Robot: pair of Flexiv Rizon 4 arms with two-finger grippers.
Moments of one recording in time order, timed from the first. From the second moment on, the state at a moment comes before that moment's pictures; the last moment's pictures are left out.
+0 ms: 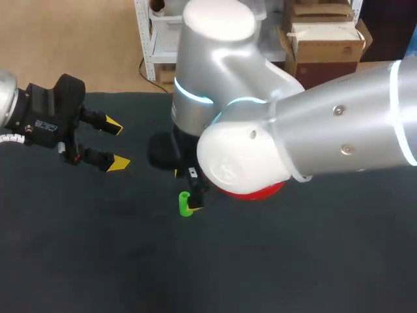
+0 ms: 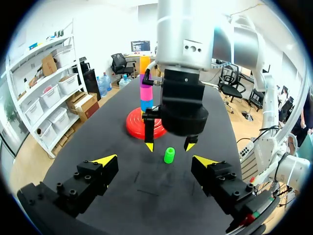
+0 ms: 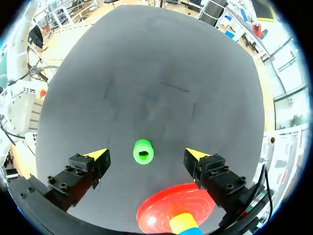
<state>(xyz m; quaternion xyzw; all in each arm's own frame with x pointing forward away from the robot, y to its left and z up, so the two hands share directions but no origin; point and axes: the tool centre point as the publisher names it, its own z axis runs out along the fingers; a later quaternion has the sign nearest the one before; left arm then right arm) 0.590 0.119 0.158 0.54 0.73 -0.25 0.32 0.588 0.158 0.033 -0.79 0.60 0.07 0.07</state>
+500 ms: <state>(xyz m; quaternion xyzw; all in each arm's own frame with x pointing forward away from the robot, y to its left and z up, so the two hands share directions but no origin) 0.590 0.119 0.158 0.54 0.73 -0.25 0.32 0.588 0.157 0.025 -0.79 0.60 0.07 0.05</state>
